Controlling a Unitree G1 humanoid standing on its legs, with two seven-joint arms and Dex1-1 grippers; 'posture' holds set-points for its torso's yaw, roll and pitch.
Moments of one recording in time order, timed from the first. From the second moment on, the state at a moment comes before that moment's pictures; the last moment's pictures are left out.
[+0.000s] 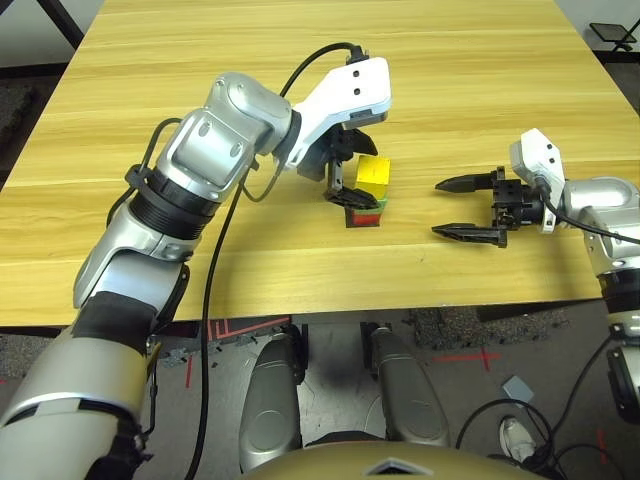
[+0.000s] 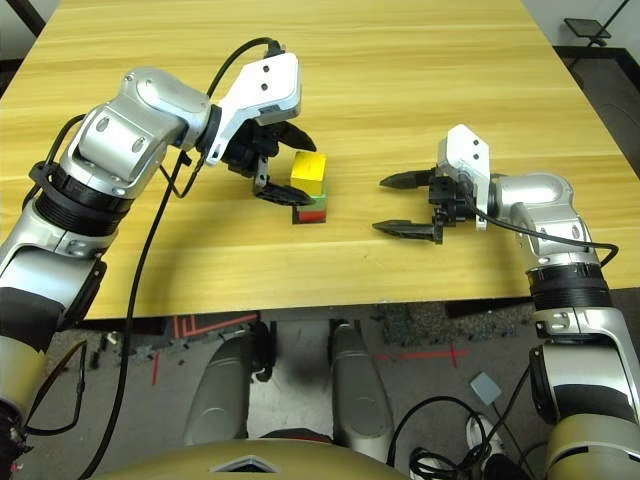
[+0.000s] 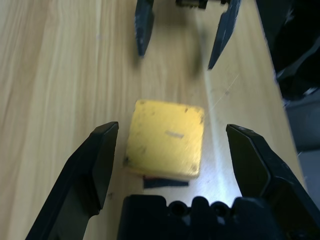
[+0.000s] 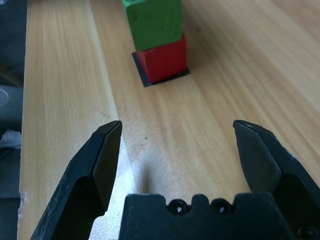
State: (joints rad) left arm -1.13 0.50 -0.44 0.05 -0.18 0.75 -1.25; right arm -0.60 -0.76 0.01 0.36 0.32 0.13 1.42
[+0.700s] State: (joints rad) left arm -0.59 0.44 0.29 -0.12 -0.28 0.73 -0.52; right arm -0.67 -0.83 -0.36 0.82 0.38 0.01 0.94
